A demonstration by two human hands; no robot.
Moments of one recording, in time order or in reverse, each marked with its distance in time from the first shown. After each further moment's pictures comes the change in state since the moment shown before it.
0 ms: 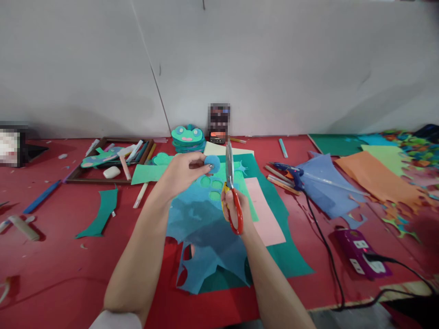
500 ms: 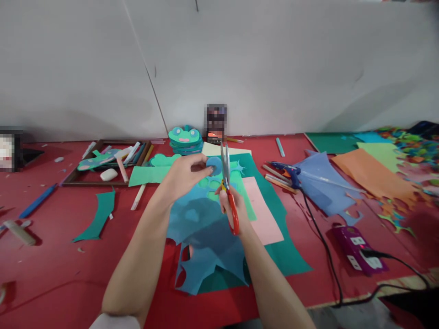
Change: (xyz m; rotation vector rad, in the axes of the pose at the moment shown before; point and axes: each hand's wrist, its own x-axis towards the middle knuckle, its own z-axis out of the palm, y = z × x) left_hand 0.000 0.004 0.011 0.042 0.017 0.034; right_hand 0.003 -0.005 0.002 0.020 -0.004 -0.021
